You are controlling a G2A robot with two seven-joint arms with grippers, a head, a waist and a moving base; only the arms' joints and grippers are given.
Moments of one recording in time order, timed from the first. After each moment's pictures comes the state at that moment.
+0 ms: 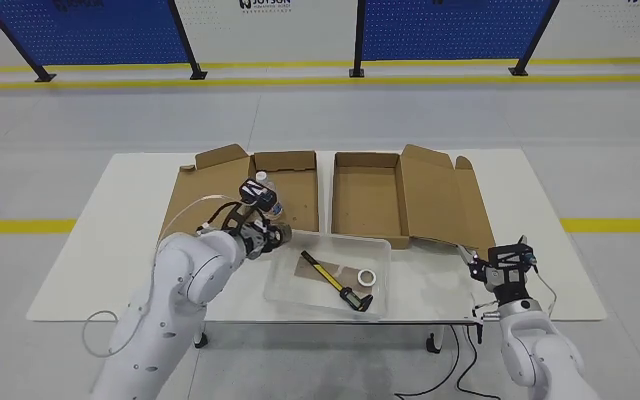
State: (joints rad) left arm 1.17 -1.15 -1.25 -1.90 1.17 -0.10 -1.15; right arm -1.73 -1.15 1.60 -1.80 -1.33 0.00 0.00
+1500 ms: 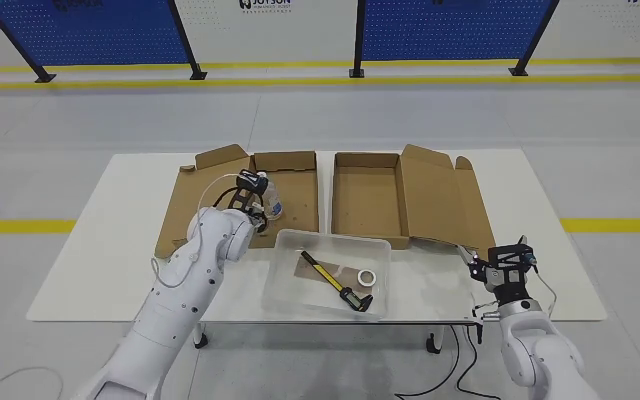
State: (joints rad) left arm 0.90 -1.22 -1.07 -1.39 1.31 0.06 -1.10; right arm -1.73 -1.15 1.60 -1.80 -1.33 0.00 0.00
